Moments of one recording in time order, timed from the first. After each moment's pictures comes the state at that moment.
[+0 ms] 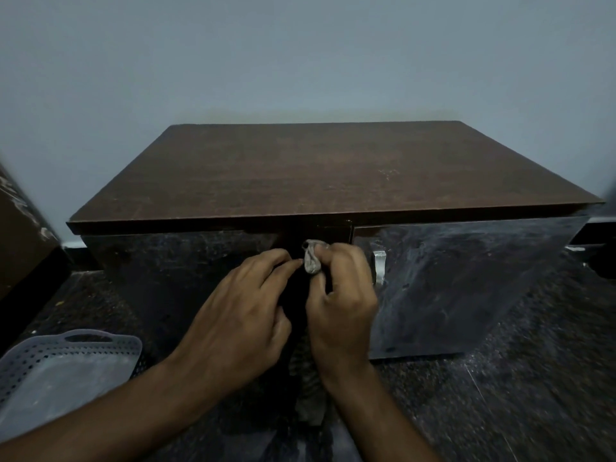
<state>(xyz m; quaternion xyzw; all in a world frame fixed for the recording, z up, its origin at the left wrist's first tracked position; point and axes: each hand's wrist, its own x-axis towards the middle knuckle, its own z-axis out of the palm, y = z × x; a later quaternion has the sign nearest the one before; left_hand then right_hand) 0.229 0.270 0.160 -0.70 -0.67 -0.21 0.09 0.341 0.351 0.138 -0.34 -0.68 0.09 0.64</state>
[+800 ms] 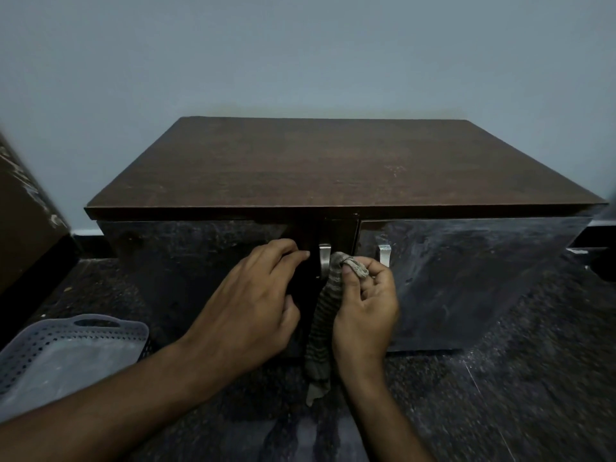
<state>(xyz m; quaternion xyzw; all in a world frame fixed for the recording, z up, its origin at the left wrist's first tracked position) 0.234 0.269 0.168 -0.70 -0.68 -0.21 0.09 0.357 0.336 0.133 -0.40 -0.44 0.50 0.63</state>
